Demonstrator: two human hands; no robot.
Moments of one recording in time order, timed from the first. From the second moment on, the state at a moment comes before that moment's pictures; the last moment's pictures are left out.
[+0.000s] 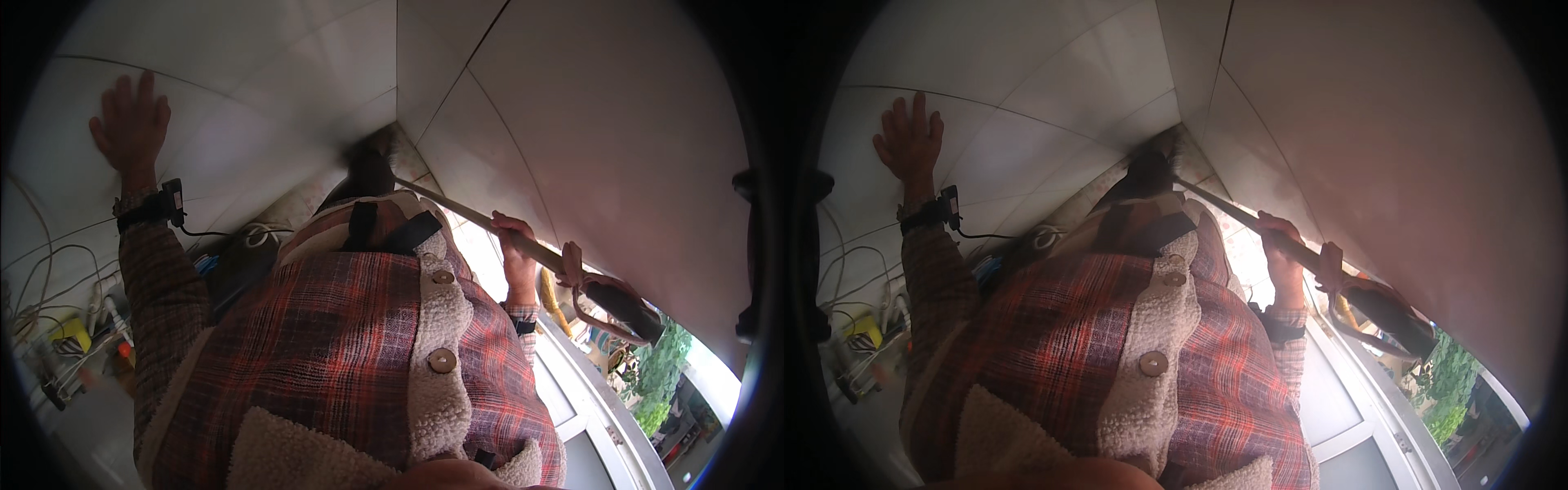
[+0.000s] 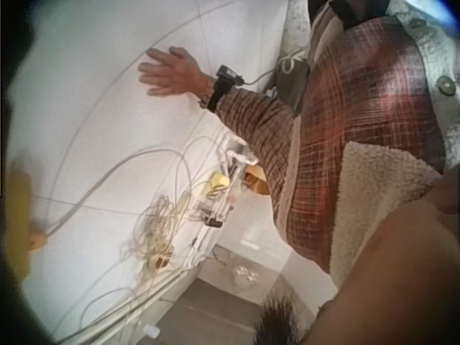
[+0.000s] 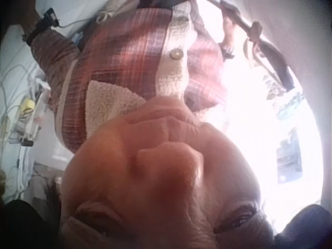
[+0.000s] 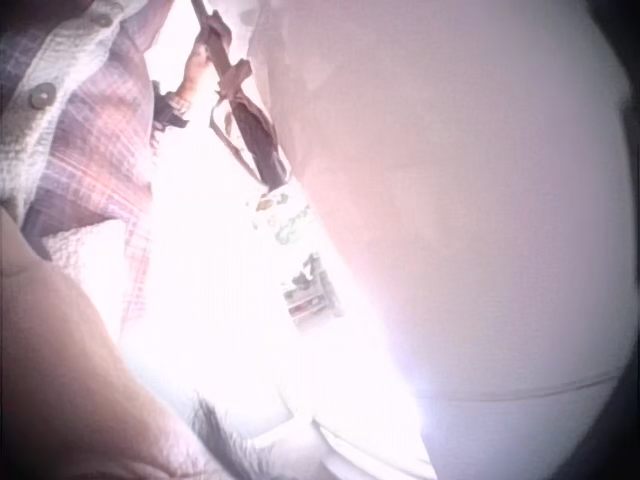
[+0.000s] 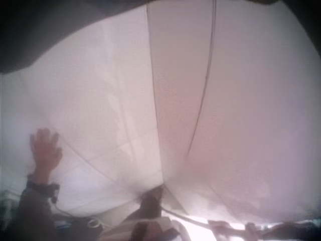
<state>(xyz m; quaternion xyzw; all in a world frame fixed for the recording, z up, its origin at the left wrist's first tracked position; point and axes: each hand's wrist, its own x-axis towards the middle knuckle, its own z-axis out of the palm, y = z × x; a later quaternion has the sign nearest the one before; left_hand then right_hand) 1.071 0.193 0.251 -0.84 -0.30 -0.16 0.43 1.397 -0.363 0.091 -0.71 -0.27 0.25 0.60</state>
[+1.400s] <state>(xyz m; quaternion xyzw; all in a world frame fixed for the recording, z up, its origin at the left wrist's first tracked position) 1.091 0.166 0.262 -0.73 -0.35 -0.10 0.58 1.389 -0.342 0.111 -0.74 -0.28 0.29 0.54</state>
